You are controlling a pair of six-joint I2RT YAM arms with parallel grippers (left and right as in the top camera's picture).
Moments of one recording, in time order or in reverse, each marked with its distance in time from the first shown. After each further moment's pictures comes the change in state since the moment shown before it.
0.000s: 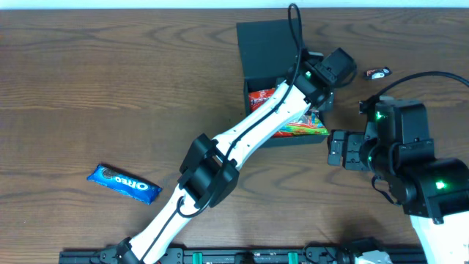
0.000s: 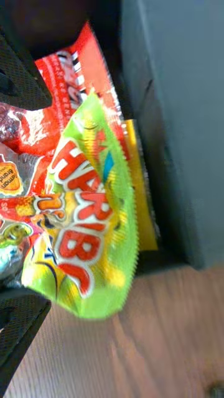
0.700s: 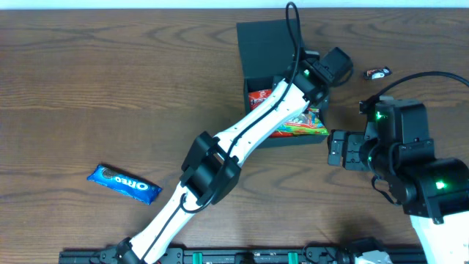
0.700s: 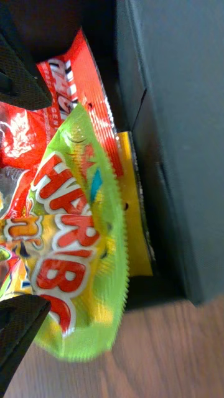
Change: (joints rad) left arm 0.013 0.040 0.012 -0.010 -0.027 0.004; right arm 0.000 0.000 0.000 0.000 0.000 0.000
